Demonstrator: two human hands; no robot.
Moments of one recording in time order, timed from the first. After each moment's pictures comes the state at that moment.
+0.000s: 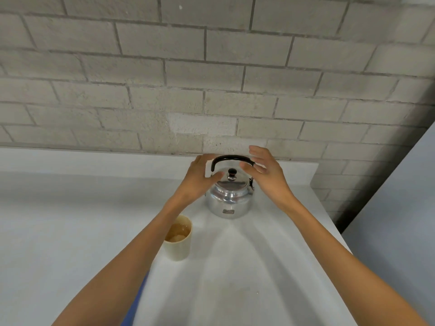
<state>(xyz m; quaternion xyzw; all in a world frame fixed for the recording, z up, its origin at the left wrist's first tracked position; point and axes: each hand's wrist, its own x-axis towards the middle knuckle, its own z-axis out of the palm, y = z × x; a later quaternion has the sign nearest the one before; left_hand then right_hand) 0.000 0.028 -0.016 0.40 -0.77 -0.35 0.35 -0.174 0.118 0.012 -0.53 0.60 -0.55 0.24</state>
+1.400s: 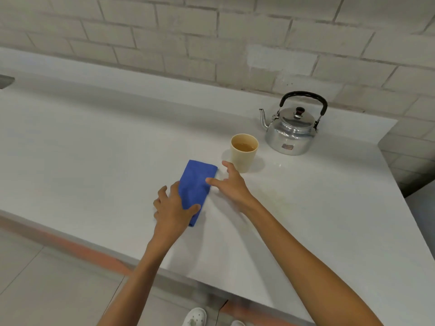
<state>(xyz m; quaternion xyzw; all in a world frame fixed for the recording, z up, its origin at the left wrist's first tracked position) 0.204 0.277 -0.100 0.74 -0.55 -0.32 0.22 0.058 0.215 -0.108 -0.53 0.63 -0.34 0.46</state>
